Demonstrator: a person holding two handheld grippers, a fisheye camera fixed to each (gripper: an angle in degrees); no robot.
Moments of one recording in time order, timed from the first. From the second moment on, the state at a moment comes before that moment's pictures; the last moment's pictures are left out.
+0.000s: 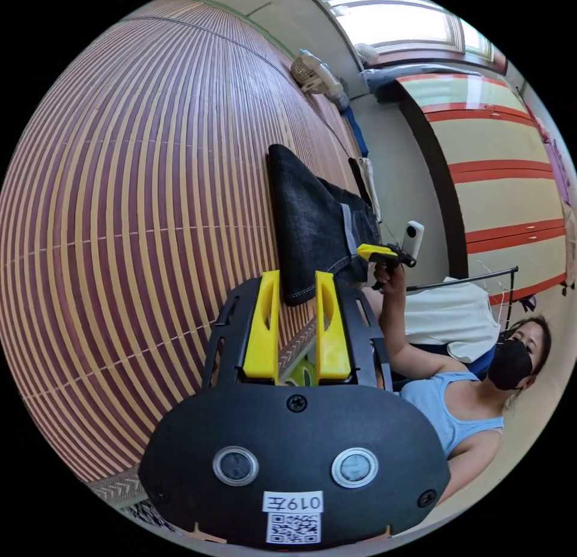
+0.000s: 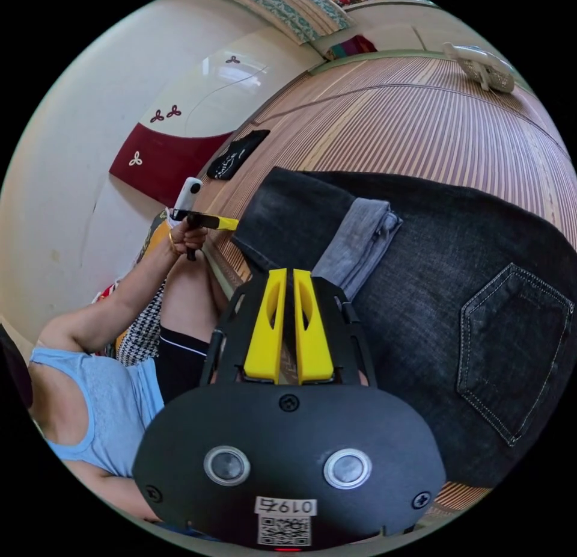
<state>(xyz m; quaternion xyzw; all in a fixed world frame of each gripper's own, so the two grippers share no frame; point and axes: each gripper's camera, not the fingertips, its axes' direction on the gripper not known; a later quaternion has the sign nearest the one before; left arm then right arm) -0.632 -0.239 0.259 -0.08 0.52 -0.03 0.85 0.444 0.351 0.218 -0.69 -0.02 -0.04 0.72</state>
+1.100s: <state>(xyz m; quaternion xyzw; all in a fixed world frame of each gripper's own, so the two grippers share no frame) -0.621 -0.235 0.247 -0.11 0.51 0.00 0.85 0.463 0.358 0.253 -0.72 -0.02 -0.02 0.69</state>
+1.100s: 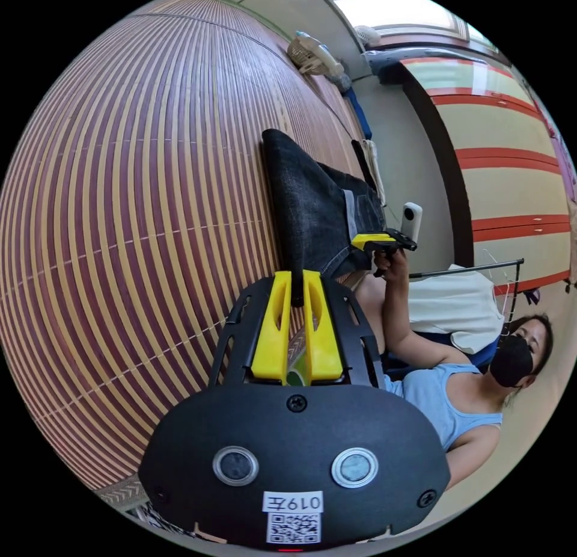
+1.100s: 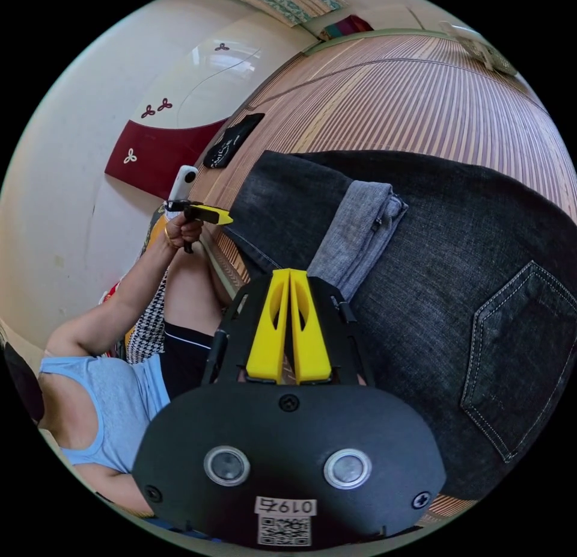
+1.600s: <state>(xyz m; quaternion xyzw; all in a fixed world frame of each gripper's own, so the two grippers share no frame) -0.609 -0.204 0.254 -0.10 0.58 -0.04 0.81 0.462 0.355 0.258 -0.71 -0.03 0.01 0.70</state>
